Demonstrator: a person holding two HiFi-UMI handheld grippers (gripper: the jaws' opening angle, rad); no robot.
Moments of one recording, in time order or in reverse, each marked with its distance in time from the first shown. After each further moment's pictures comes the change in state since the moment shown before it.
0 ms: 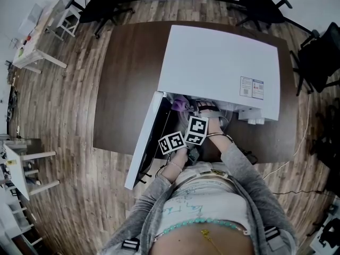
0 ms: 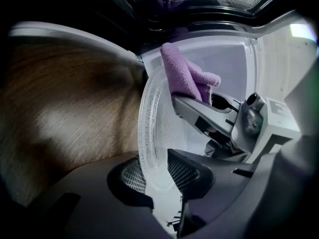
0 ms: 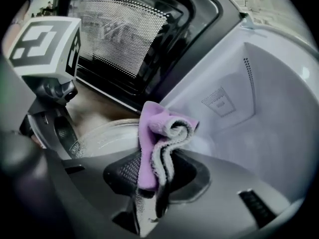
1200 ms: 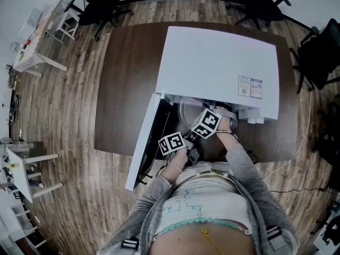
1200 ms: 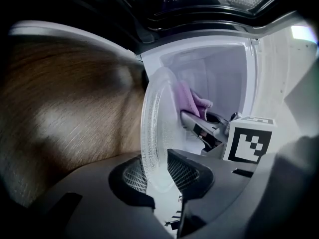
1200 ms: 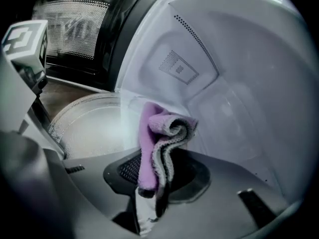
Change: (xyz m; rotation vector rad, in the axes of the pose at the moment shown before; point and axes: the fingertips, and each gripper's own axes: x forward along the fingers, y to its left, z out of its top) left arm 0.000 -0.003 0.000 -0.010 0.005 -0.008; right arm -0.006 -0.046 -0.072 0.274 0.137 -0.175
